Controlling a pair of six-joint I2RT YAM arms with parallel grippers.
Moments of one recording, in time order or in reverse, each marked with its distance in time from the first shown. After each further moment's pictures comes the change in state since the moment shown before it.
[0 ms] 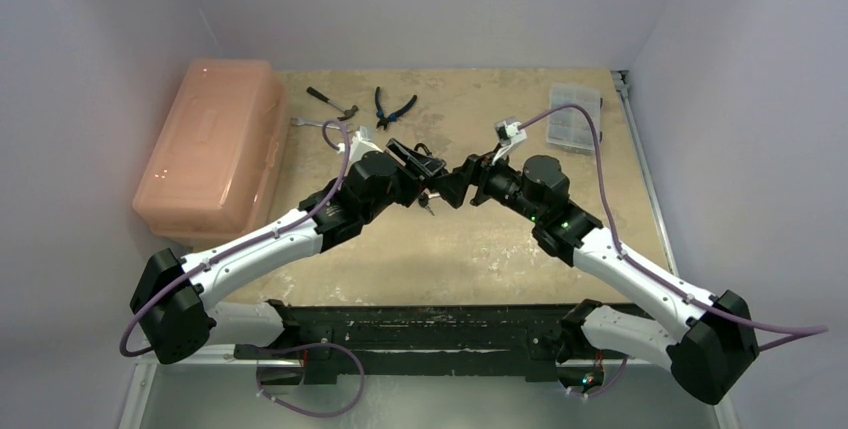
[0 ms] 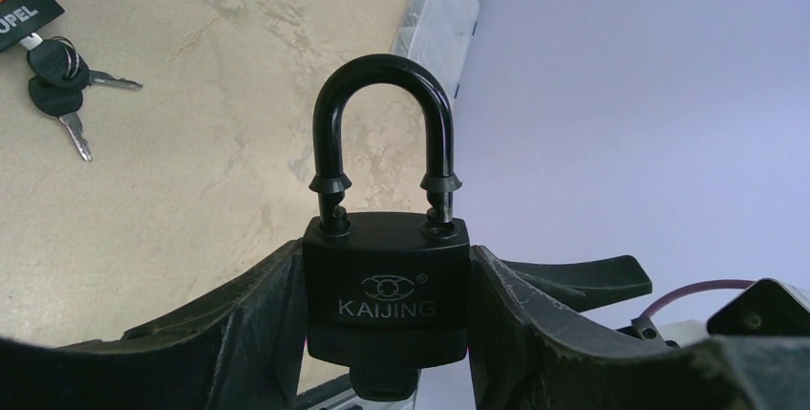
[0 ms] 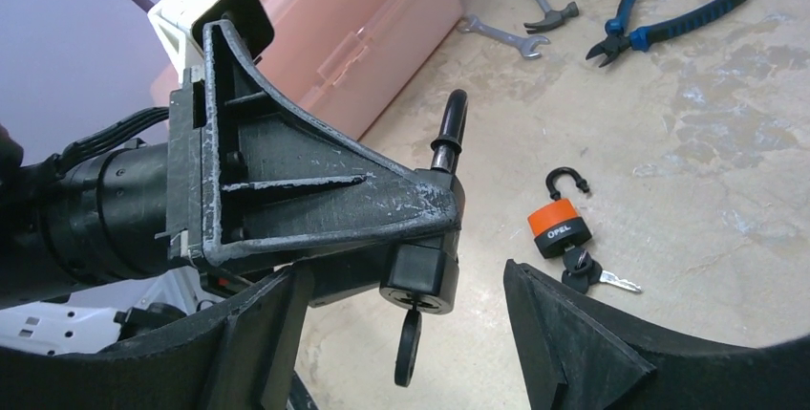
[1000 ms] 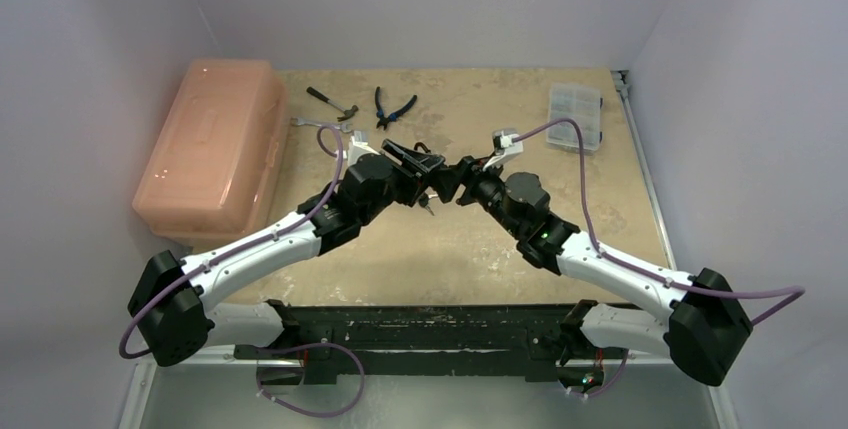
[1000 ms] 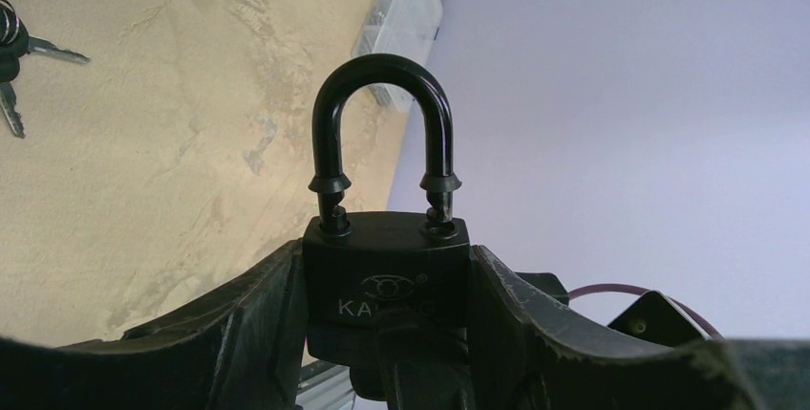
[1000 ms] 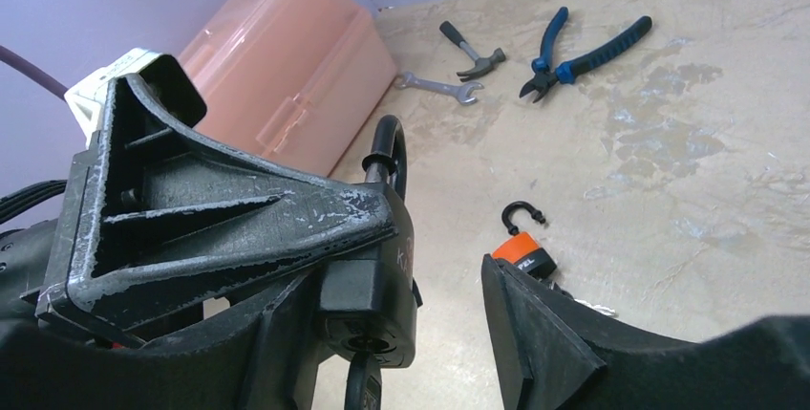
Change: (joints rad) left arm 0.006 -0.015 -0.042 0.079 0.020 -0.129; right arm 0.132 0.084 -0.085 0.236 0.367 0.034
